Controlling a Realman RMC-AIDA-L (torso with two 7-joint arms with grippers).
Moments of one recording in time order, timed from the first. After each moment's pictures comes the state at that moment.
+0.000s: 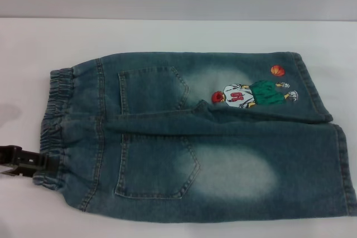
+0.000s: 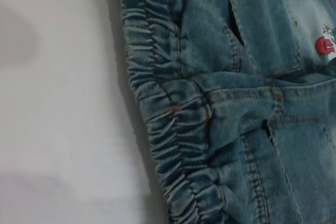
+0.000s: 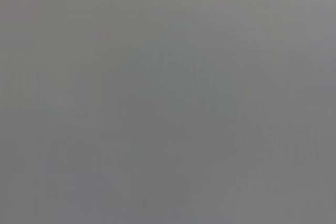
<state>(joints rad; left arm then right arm) -0.52 -1.88 0.65 0.73 2.48 1.71 -2.36 0.51 2.05 -1.69 -0.15 0.58 -1.13 0.09</state>
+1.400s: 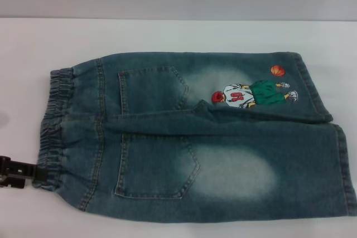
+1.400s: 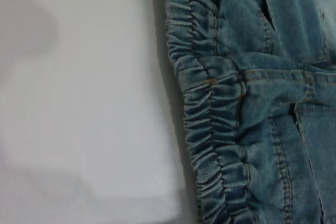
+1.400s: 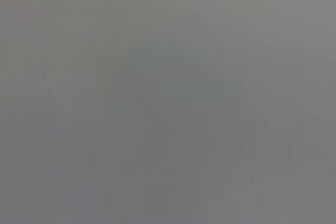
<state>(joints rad) -0.48 -1.87 0.64 0.73 2.49 1.70 -2.36 0.52 2.04 -1.70 -0.15 0.58 -1.12 0.09</state>
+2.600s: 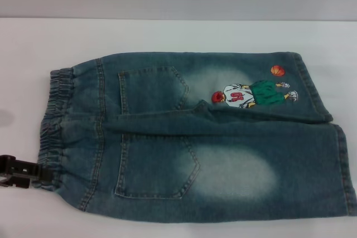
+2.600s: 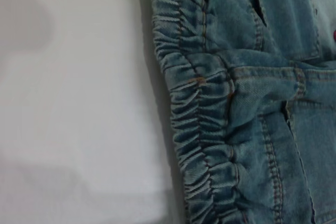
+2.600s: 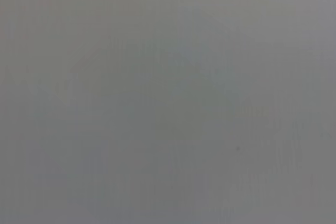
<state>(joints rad) -0.50 -1.87 0.65 0.73 2.49 1.71 -2.38 0.52 2.04 -1.70 -0.15 0.58 -1.12 0.09</state>
